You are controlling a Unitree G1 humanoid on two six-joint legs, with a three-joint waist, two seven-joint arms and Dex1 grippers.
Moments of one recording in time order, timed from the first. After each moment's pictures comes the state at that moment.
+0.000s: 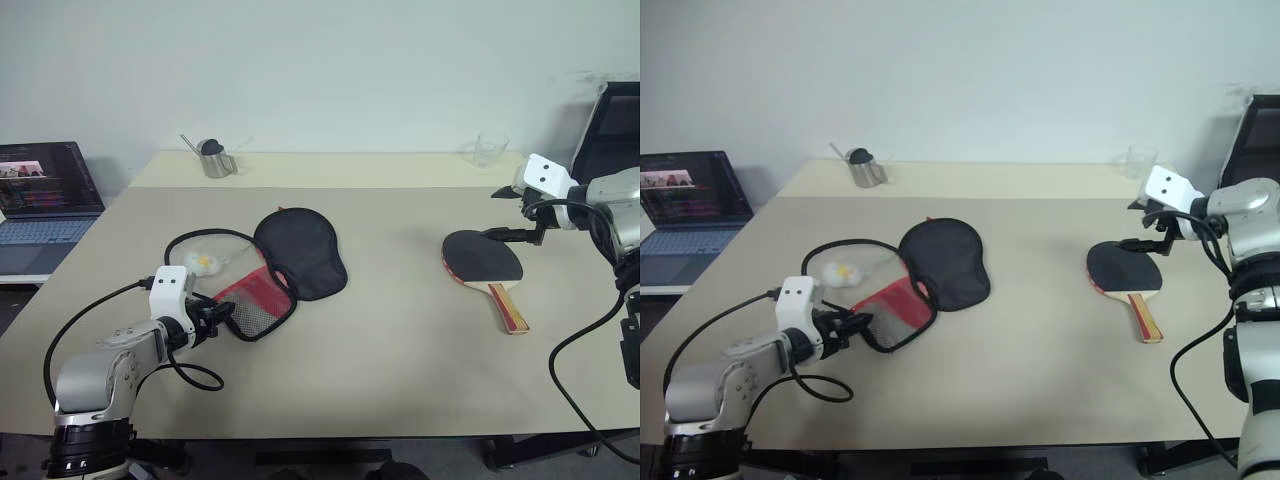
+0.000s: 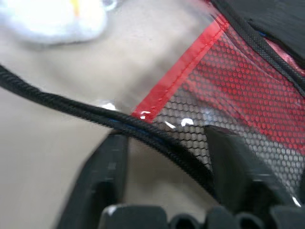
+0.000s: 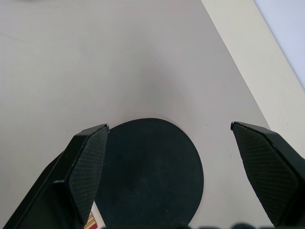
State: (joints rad) left arm -0.28 0.59 0.31 -0.14 -0.46 1.01 -0.38; right arm -1.20 -0.85 0.15 0.98 -0.14 -0.09 1.26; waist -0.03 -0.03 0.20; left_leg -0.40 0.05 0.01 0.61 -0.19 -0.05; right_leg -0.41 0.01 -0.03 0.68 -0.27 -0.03
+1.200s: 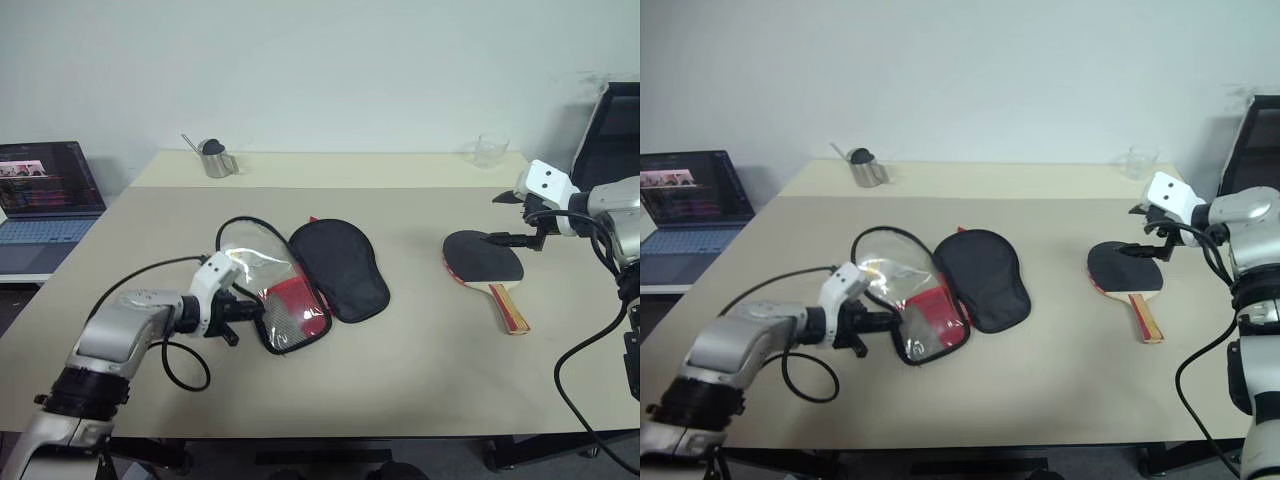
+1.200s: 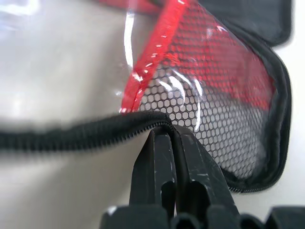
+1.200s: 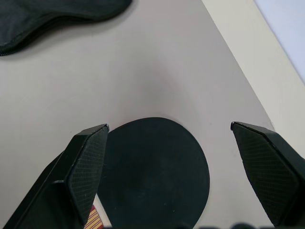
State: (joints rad) left arm -0.55 0.84 -0.07 0.14 -0.37 0.80 -0.96; right arm -1.12 -0.87 0.13 0.87 -0.10 -0.03 1.24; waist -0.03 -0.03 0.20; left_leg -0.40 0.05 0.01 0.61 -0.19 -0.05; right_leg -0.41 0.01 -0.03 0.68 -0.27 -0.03
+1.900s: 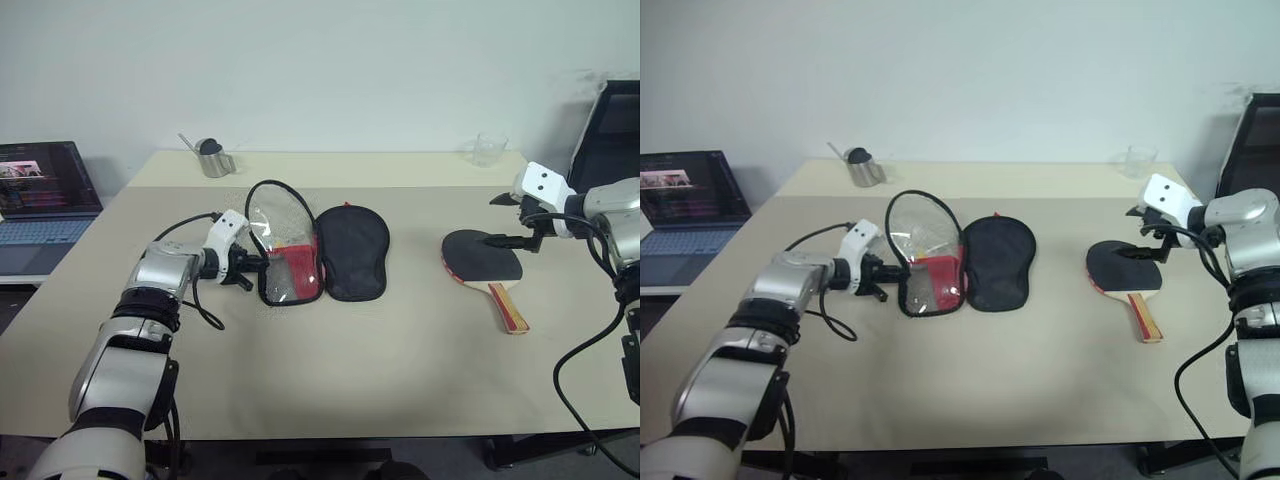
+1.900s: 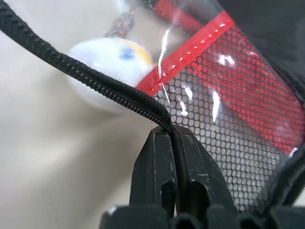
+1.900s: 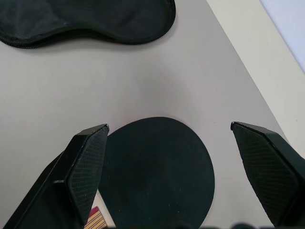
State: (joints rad) left arm -1.00 0.64 -0.15 0.92 -0.11 0.42 -0.98; right arm -1.10 -0.86 0.13 0.83 -0.10 -0.01 1.24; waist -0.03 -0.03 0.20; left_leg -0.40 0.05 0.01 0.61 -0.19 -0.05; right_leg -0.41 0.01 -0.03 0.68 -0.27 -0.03
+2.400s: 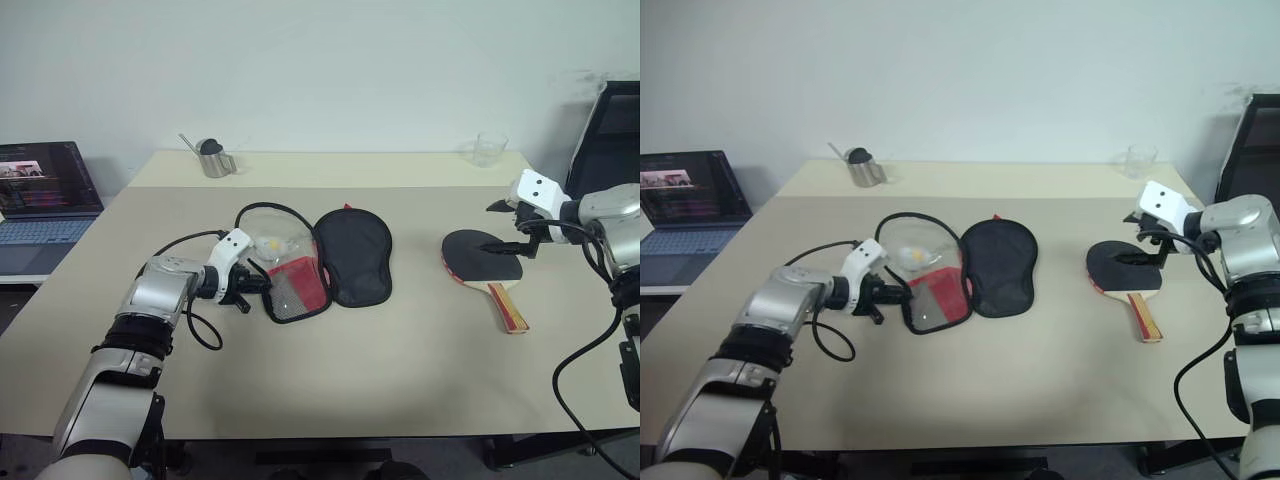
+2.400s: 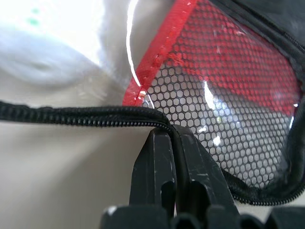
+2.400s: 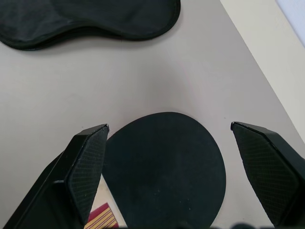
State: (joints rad) left arm -0.80 0.69 -0.15 0.54 -0.10 0.60 -1.05; right arm -1.07 -0.84 0.13 0.80 -0.10 0.02 1.24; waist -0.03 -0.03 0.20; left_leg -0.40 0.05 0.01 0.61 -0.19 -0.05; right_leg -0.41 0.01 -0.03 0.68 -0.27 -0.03
